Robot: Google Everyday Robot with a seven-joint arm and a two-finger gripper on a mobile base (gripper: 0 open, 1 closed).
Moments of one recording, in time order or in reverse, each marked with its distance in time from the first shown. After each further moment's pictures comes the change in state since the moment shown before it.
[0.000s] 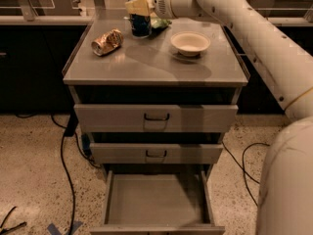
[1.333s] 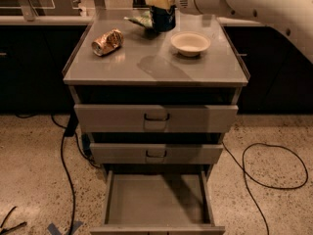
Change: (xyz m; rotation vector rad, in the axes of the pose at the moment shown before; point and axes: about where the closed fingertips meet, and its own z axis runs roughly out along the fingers) arm -0.036 0.031 -0.121 0.220 0.001 -0.069
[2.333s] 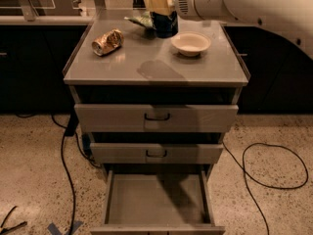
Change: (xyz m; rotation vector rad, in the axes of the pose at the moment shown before) arm 0.005 0.019 -0.023 0.028 0.037 -0.017
